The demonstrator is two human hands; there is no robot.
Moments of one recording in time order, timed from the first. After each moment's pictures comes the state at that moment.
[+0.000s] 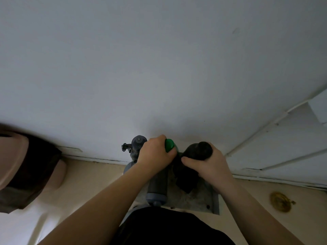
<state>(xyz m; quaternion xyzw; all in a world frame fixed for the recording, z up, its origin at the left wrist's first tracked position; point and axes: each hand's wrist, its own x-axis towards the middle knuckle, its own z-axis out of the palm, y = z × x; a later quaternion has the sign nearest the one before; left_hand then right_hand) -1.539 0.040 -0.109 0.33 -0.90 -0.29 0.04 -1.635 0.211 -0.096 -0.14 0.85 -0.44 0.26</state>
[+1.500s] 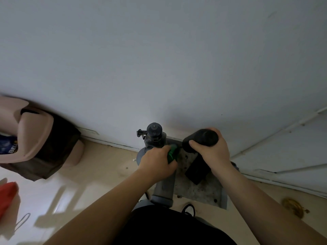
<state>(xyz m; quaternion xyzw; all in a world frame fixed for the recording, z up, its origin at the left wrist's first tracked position) -1.474 0.062 -0.129 0.33 -0.91 -0.25 -0.03 -1.635 0.180 -0.122 -0.17 0.80 -0.52 0.23</state>
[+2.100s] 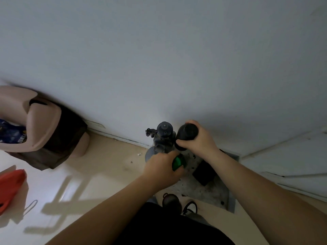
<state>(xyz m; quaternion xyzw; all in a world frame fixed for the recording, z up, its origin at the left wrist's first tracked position) -1.451 0.060 -0.132 0.31 -0.90 -0.30 0.05 -1.631 0.105 -0.135 -0.33 0.80 -0.38 0.32</state>
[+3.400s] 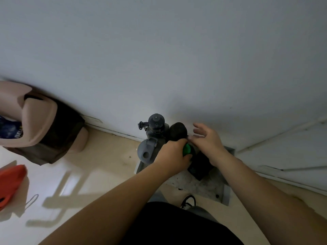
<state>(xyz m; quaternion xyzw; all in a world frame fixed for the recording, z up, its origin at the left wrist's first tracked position) -1.509 0.080 -0.155 0.31 -0.89 -0.35 0.00 -1.647 0.151 -0.145 -0.15 0.78 -0.44 0.42</state>
